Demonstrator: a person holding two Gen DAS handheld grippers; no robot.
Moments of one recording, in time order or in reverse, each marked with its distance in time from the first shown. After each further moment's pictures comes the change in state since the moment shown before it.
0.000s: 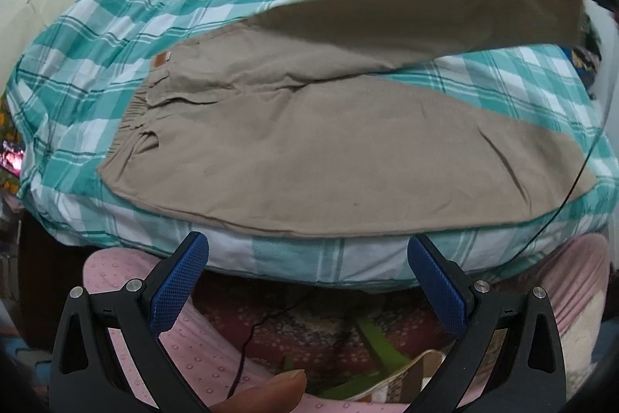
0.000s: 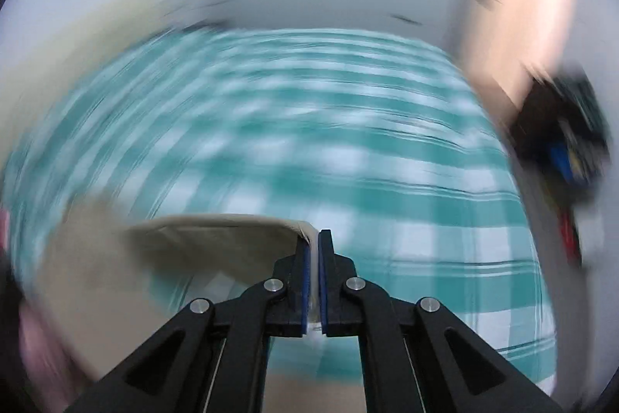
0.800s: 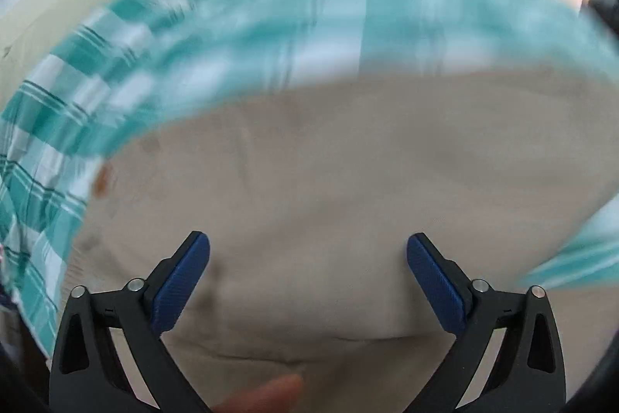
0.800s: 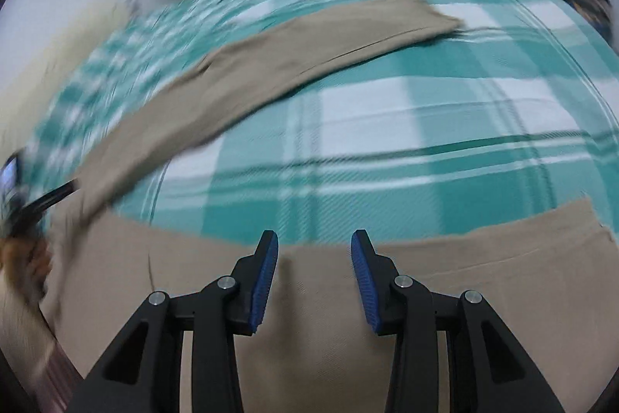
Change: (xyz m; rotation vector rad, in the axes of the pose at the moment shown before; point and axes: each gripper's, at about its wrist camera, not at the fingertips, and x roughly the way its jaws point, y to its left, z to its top) left arm 0.253 0.016 0.190 0.037 -0.083 0.222; right arm 0.144 0.054 -0.264 0.125 0.161 0.150
